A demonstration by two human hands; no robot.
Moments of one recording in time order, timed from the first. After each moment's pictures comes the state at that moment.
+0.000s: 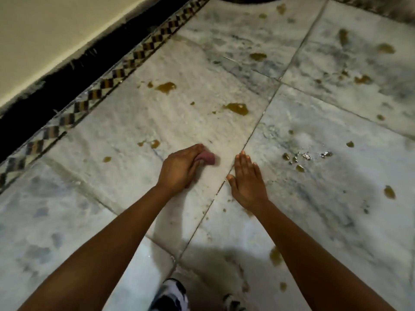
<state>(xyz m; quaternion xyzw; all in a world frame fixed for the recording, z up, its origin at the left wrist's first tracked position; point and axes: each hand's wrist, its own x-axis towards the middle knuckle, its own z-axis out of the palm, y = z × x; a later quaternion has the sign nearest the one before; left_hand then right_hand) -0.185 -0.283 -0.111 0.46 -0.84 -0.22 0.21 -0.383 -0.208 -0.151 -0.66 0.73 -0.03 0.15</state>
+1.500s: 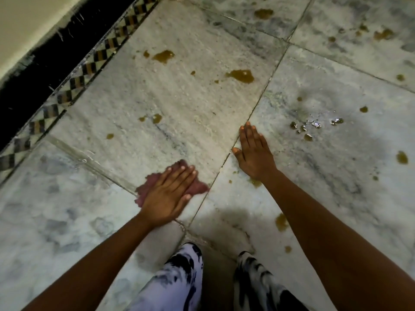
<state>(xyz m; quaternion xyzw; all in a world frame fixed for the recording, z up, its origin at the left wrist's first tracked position) -0.105 -0.179 -0.154 0.38 -0.92 -0.12 -0.01 -0.388 -0.207 -0.154 -0.68 0.71 -0.02 0.17</state>
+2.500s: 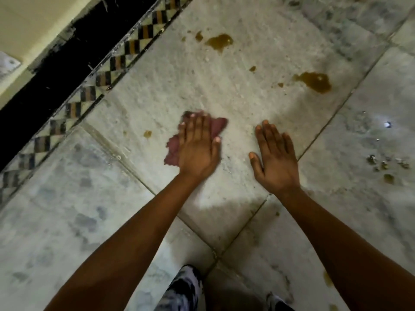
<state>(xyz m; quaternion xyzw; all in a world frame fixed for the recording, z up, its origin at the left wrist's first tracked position) -0.129 -0.307 -0.158 0.65 -0.75 -0.10 0.05 -0.325 -0.267 -0.165 -0.75 0.65 -0.08 0.10</state>
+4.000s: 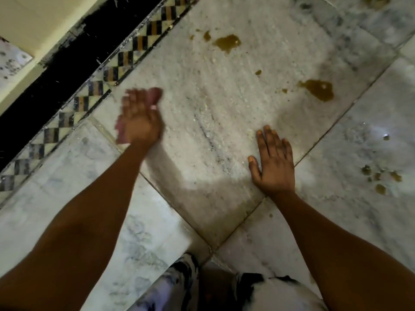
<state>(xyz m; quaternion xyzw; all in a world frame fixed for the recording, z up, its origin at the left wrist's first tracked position) -0.009 -0.372 -0.155 0.79 -0.60 -0.11 0.05 -0.325 -0.270 -0.157 -0.73 0.66 -0.06 0.15</state>
